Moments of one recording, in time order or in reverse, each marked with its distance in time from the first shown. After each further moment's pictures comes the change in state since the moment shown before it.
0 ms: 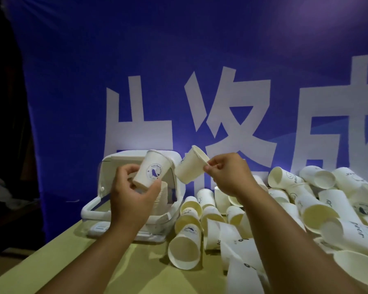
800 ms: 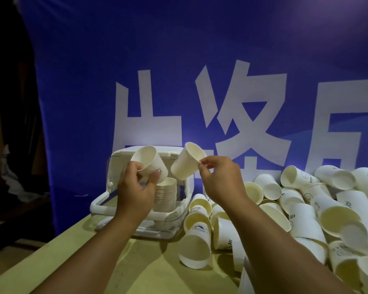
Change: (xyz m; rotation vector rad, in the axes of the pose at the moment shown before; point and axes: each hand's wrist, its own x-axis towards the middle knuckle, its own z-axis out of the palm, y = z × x) left_hand 0.021 -0.031 -0.001 0.128 -0.013 0.046; right_hand -0.005 -0.005 0.055 0.028 0.145 -0.043
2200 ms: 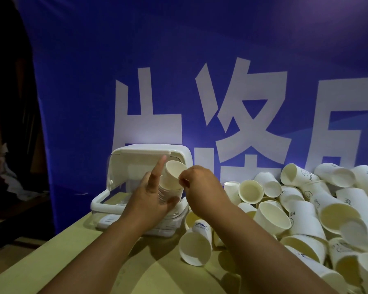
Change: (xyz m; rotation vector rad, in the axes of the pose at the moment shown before) left_hand -0.015 -0.008 0.002 0.352 -0.396 0.221; right_hand -0.022 -0.016 0.024 -0.344 -0.289 -0.273
